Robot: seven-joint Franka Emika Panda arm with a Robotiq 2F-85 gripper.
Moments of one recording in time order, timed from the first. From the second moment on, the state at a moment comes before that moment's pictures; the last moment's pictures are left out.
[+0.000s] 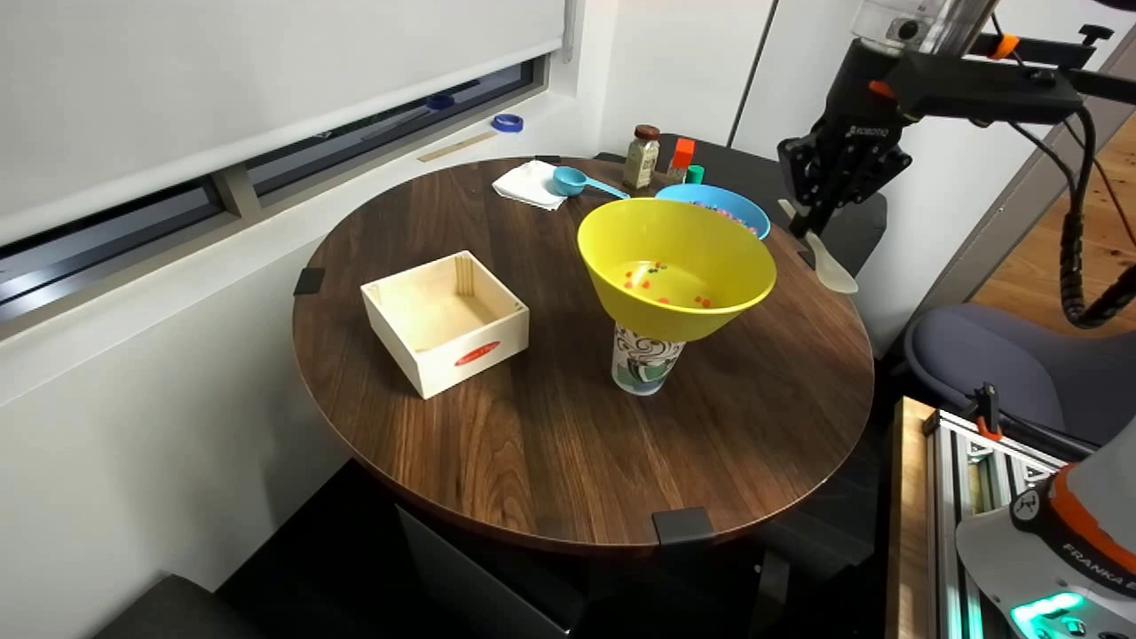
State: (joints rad) arm -0.04 -0.51 0.06 -2.37 0.00 1.90 0.86
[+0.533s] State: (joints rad) arm -0.07 -0.54 0.06 -2.57 0.00 2.01 0.86
